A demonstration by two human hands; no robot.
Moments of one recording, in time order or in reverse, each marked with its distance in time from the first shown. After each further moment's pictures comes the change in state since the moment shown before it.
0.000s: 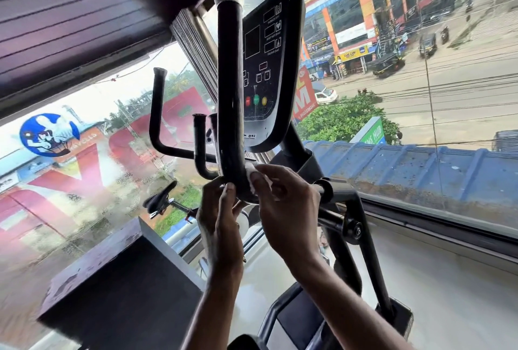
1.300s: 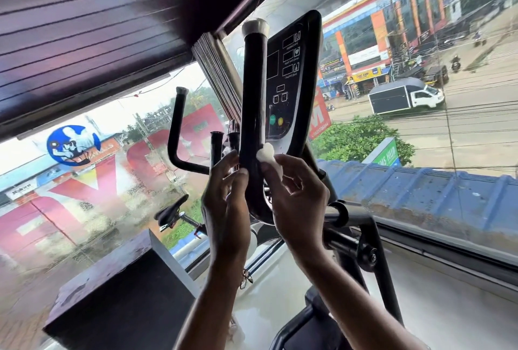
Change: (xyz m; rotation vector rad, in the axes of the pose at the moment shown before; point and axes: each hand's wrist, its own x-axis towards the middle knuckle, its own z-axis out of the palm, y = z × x) left_hand 0.037 0.035 0.009 0.151 -0.002 0.170; right_hand 0.036 -0.010 0.025 0.098 0.077 -0.098
